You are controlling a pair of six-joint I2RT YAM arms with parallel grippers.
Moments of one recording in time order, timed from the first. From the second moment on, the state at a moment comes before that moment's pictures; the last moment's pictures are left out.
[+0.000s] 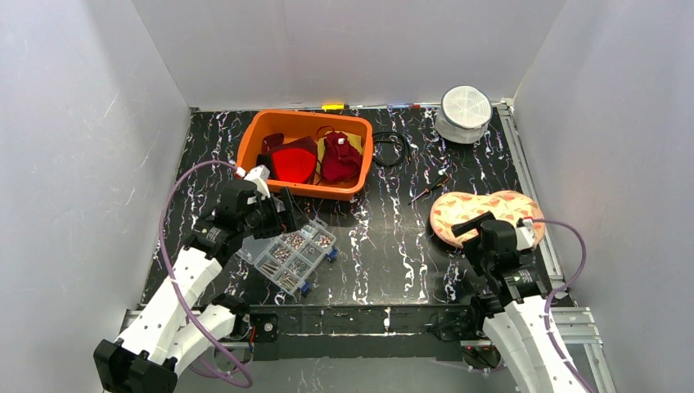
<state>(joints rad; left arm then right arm) -0.39 0.86 0.81 -0.66 0.19 -0.58 0.22 0.46 0.45 -0.71 0.24 1.10</state>
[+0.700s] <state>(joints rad) -0.39 0.79 0.77 -0.69 0.13 -0.59 0.22 0.63 0.23 -0.40 0.27 1.37</state>
